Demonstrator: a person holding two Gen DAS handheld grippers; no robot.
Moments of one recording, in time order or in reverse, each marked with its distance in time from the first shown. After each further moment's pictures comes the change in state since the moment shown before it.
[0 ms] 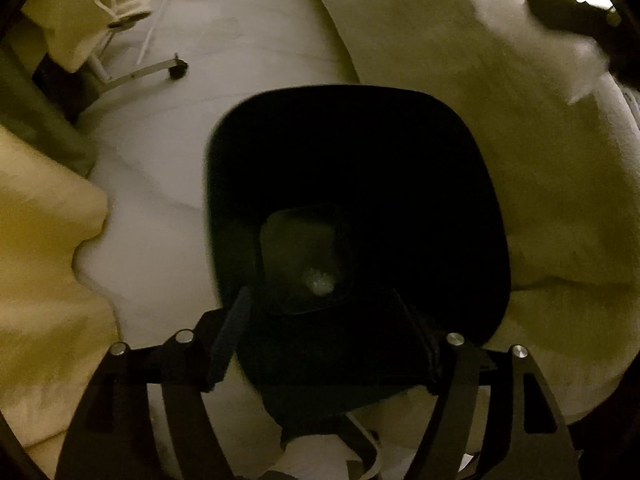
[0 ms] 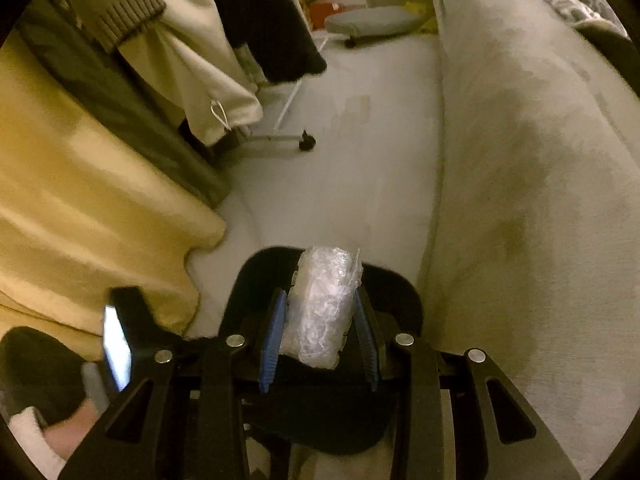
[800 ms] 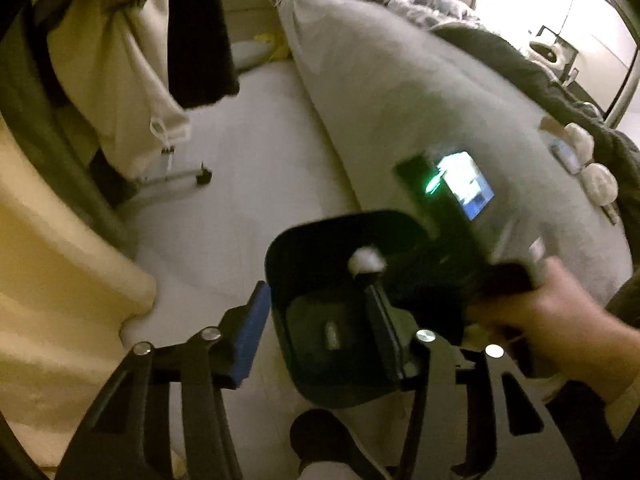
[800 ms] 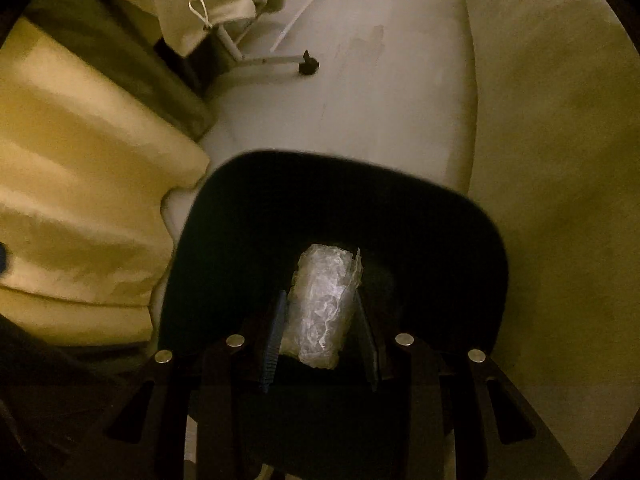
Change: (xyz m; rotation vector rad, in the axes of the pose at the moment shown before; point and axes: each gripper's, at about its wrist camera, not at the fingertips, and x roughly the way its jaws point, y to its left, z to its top) left arm -0.120 -0.008 0.011 0.088 -0.344 0.029; right arm 0.112 0.008 -0.038 -0.037 0.185 -0.023
